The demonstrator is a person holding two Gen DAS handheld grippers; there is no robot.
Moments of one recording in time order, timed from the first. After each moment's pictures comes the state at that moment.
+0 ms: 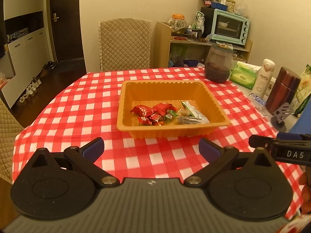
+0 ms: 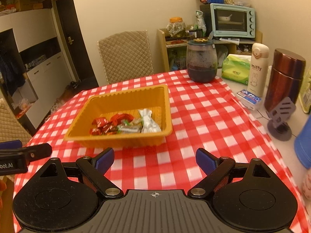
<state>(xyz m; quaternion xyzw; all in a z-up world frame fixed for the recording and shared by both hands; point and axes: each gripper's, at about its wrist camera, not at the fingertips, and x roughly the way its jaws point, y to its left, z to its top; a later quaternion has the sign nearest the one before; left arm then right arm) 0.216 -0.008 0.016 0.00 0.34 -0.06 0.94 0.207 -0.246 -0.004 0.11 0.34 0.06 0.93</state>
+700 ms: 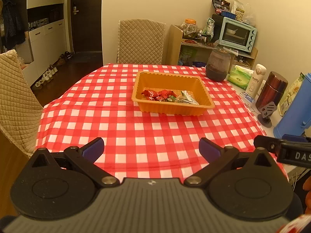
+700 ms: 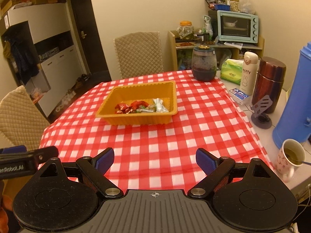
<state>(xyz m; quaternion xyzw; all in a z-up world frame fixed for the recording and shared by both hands) 0.075 -0.006 0.063 -0.03 0.34 -0.02 0.94 0.078 -0.239 0.060 0.08 0.34 0.09 0.93</state>
